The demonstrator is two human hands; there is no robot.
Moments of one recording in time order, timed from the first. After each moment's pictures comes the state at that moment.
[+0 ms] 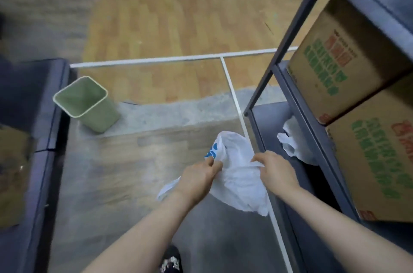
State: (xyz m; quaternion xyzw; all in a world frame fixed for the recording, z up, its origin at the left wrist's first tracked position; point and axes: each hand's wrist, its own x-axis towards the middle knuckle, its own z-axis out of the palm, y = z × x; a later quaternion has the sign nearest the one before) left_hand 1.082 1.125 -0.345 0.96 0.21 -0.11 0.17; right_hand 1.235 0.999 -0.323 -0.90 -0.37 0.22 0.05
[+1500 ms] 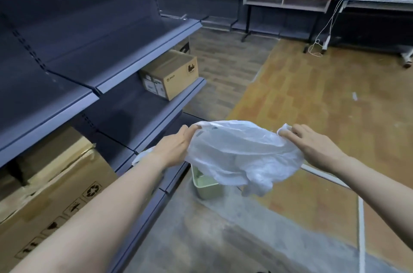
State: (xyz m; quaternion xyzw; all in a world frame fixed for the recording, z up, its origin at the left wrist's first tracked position) left_hand 0.899 1.595 -0.100 0.82 0.57 -0.03 0.07; right_hand 1.265 1.576 -0.114 -0.57 -0.82 -0.05 -0.04
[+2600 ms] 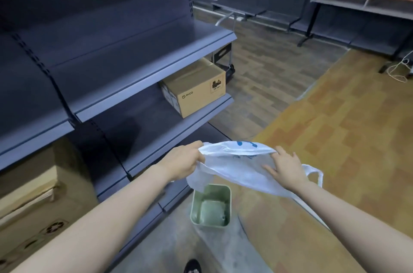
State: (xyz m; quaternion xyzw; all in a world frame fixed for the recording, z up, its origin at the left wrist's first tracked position) left_hand 0.955 1.788 -0.100 0.76 0.63 -0.04 0.13; right_hand 1.231 1.866 -0.178 -0.56 -0.82 0.06 -0.07
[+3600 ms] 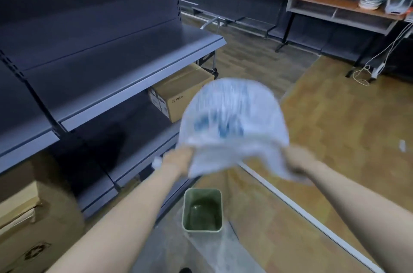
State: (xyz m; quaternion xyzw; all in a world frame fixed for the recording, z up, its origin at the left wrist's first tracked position) left_hand 0.941 1.813 -0.121 0.64 0.74 -0.14 0.14; right_hand 1.238 1.886 -0.126 -0.65 -0.73 0.12 -0.17
